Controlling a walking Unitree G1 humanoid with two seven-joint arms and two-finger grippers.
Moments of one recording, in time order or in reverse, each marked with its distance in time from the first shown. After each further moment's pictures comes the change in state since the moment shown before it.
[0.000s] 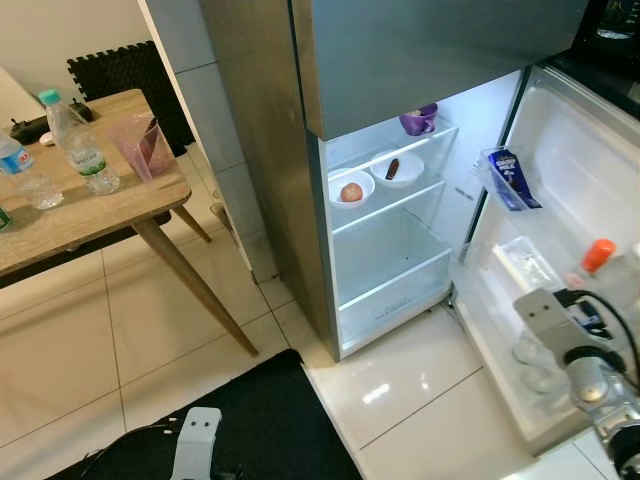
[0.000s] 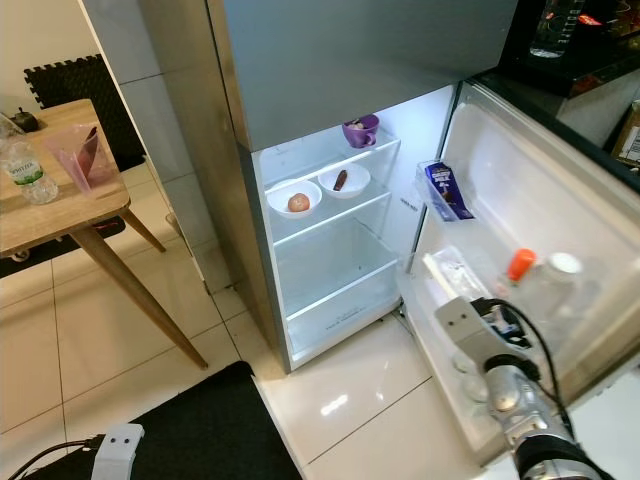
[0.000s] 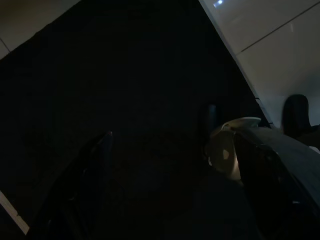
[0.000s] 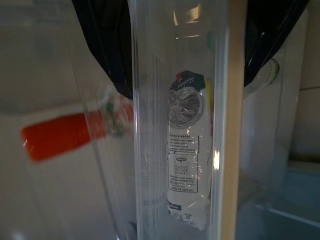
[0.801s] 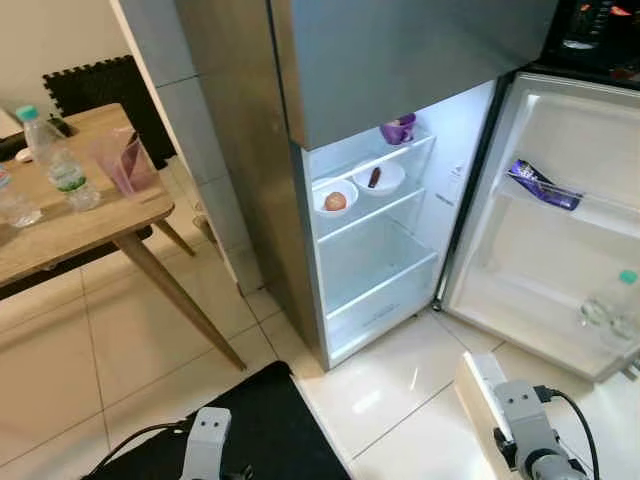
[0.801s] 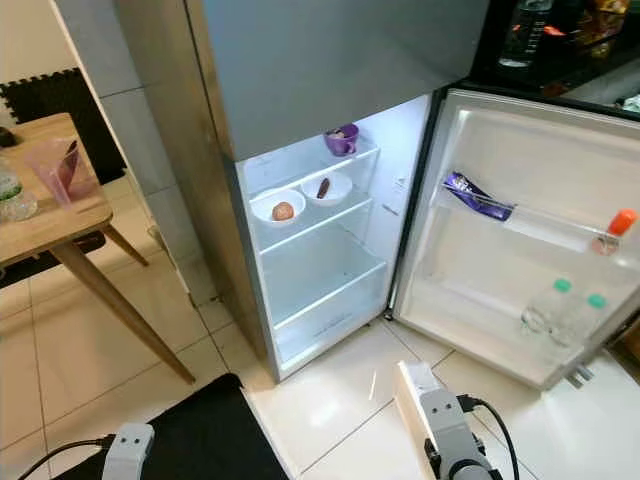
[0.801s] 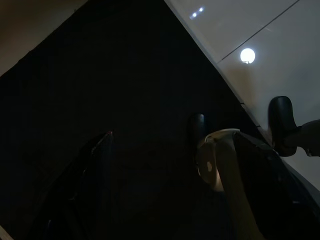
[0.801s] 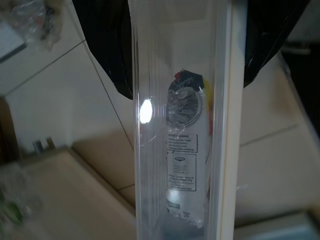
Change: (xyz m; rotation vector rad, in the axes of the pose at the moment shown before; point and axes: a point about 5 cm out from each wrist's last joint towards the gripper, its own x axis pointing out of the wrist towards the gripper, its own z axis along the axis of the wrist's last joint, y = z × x) left arm 0.002 -0.008 0.000 0.012 0.003 -0.024; right arm -0.085 0.115 -0.052 0.479 0.365 0.441
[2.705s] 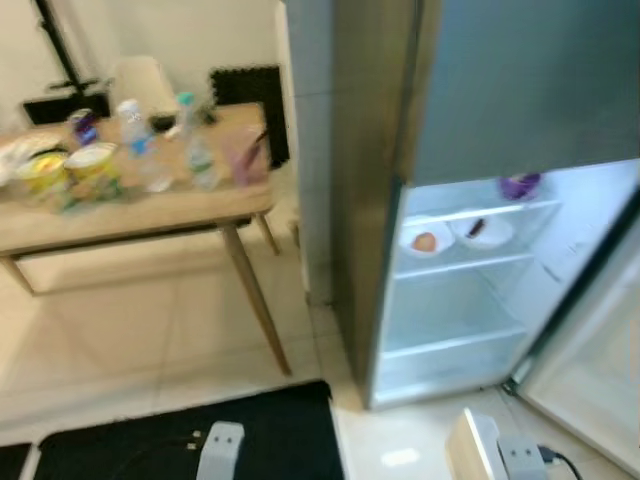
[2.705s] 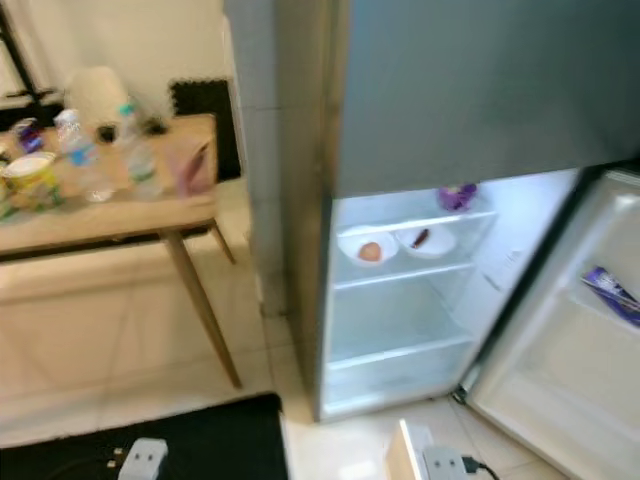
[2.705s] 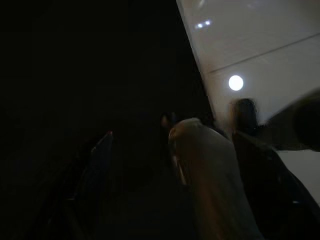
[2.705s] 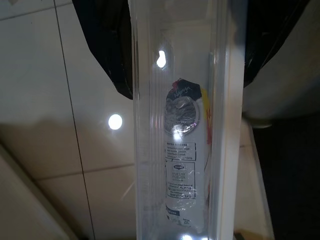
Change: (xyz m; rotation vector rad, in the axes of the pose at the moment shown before) left arm 0.003 -0.019 -0.012 0.009 0.061 -0.056; right arm -0.028 0.042 -0.065 0.141 0.244 0.129
